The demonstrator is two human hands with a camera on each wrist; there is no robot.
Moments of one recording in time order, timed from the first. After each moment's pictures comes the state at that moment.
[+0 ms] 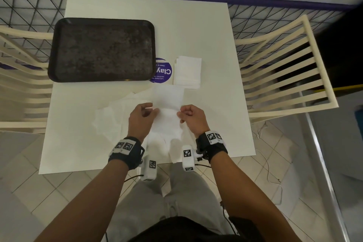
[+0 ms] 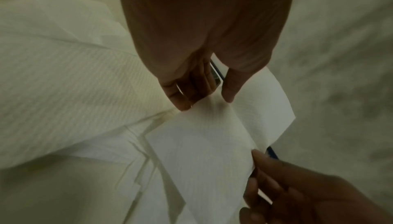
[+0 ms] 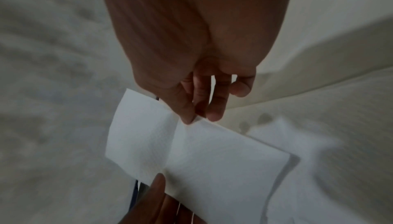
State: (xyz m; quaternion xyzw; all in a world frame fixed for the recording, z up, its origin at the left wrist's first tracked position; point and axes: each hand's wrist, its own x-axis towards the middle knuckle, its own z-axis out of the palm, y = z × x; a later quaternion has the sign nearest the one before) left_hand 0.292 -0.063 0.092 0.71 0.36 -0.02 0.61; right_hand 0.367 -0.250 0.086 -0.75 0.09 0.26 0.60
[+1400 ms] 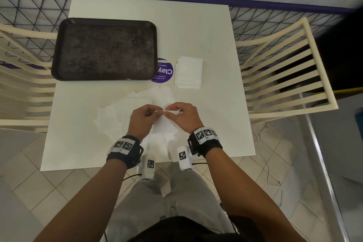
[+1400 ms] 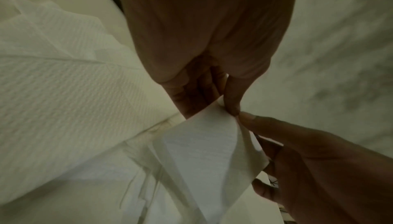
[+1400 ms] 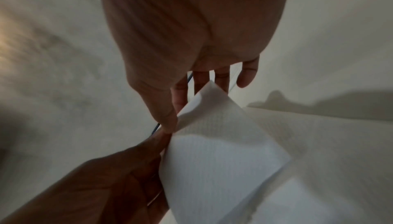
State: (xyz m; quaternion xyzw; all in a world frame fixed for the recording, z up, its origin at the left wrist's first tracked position) left_hand 0.286 -0.059 0.091 0.71 0.29 -0.02 0.64; right_hand 0.364 -0.226 0.107 -0.86 -0.10 0.24 0.44
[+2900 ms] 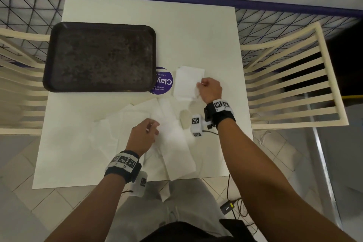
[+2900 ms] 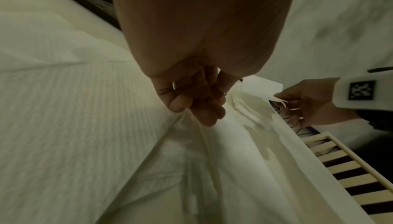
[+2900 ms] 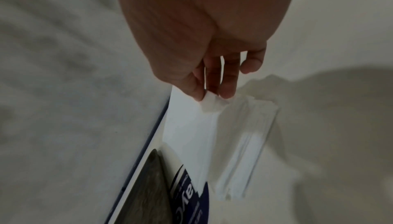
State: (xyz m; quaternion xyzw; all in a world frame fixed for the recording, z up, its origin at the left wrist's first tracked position) left_hand 0.309 -0.060 0.073 0.78 0.30 -0.11 0.54; right_hand 0.537 -0.242 0.093 -0.89 0.10 0.17 0.40
